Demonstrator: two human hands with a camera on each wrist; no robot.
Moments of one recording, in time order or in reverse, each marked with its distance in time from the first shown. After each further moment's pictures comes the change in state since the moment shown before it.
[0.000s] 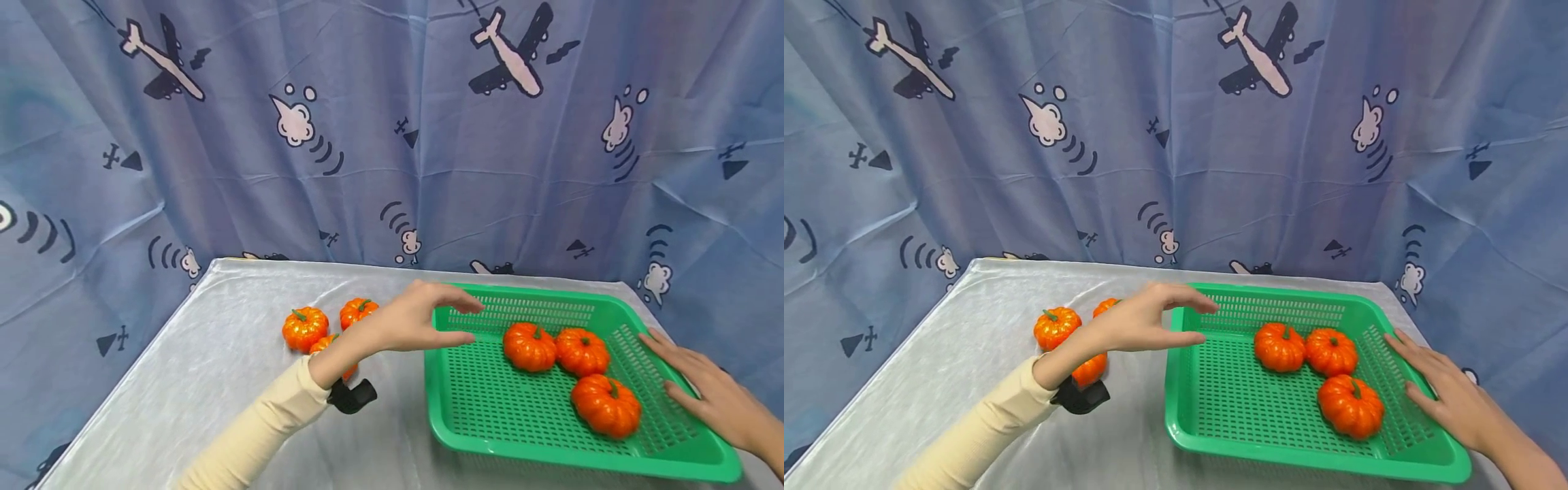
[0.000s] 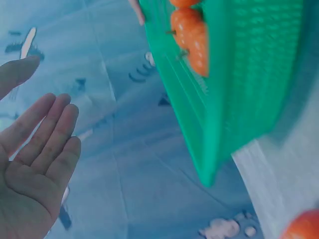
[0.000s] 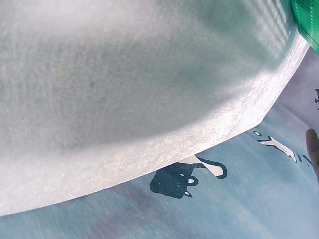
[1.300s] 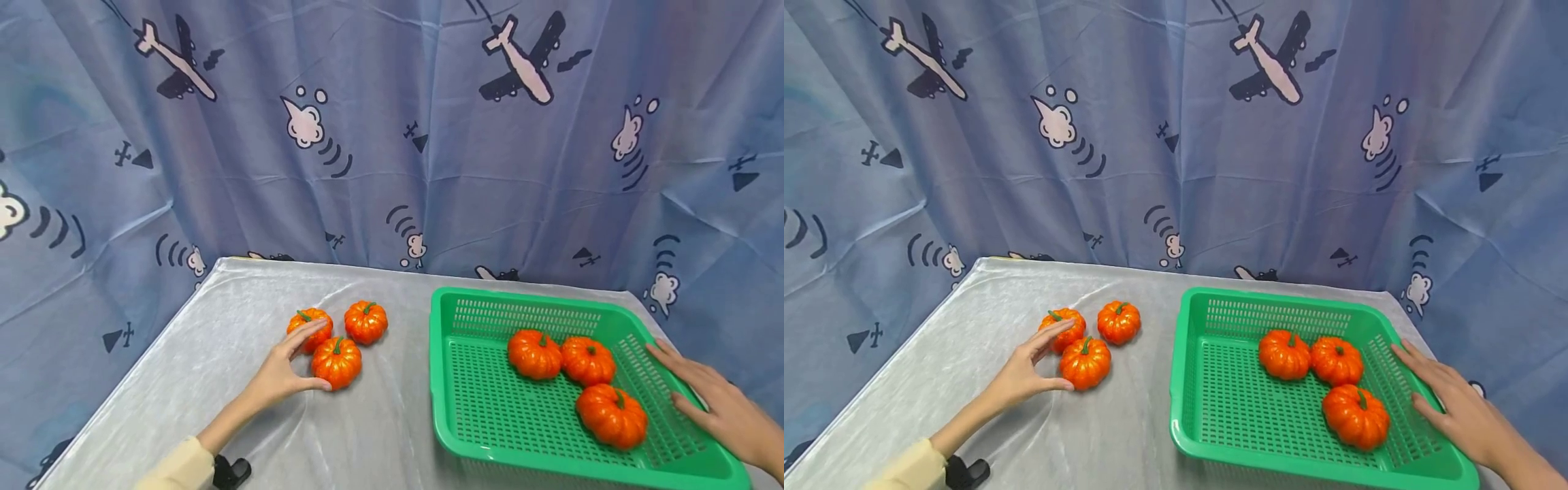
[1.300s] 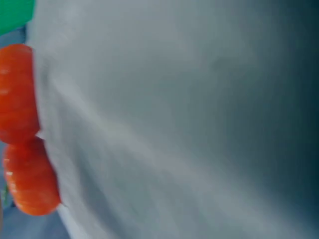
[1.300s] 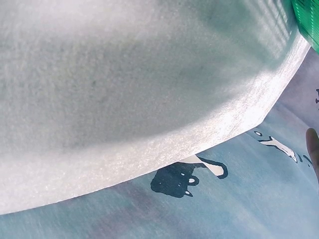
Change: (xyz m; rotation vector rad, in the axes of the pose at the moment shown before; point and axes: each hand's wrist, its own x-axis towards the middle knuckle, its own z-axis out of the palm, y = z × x) left_hand -0.193 -0.121 0.011 -0.097 0.458 -0.326; right_hand 0.002 0.005 0.002 0.009 -0.016 0.002
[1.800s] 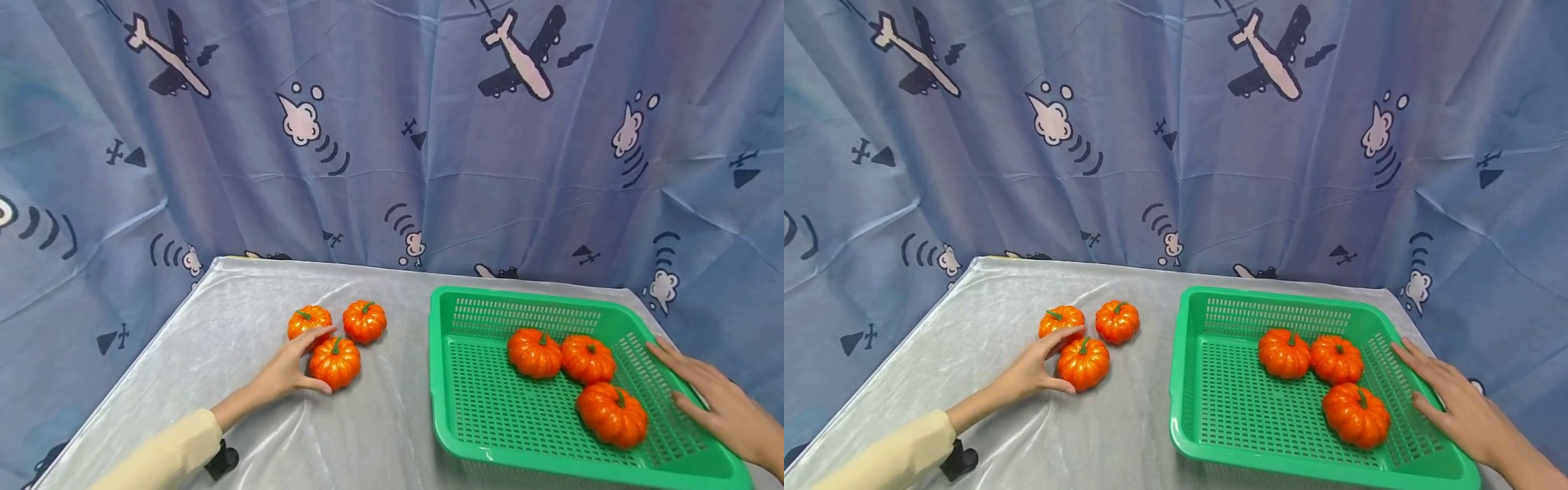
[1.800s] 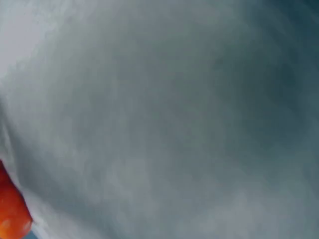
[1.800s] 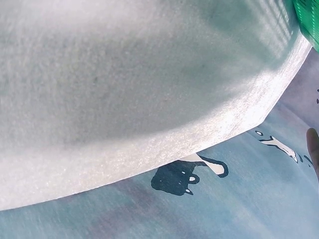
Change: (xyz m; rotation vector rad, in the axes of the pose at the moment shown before) left_hand 0.013 -0.025 0.006 0.066 -0.160 0.100; right_hand 0.000 -0.001 0.000 -0.013 -0.006 0.006
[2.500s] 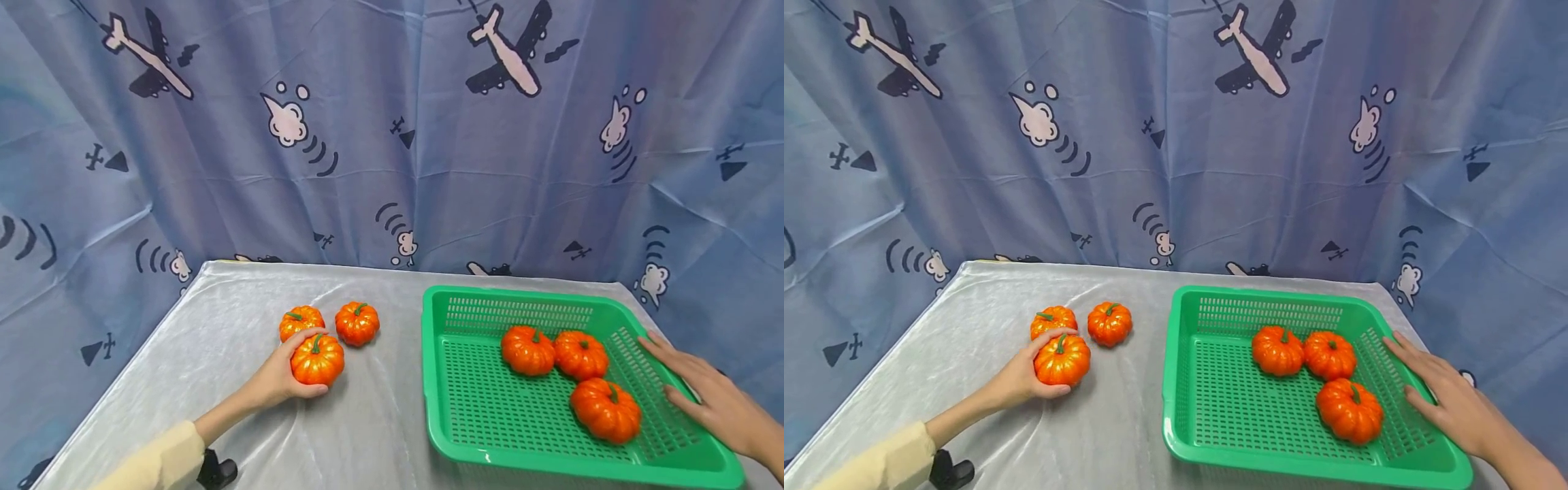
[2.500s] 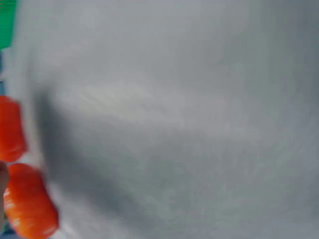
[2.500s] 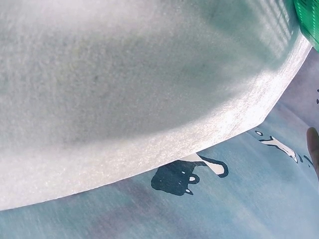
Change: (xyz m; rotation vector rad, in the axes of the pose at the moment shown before) left_hand 0.000 0.017 0.001 -0.129 0.037 -0.238; right_hand -0.004 -0.006 -0.001 0.020 0.038 -0.007
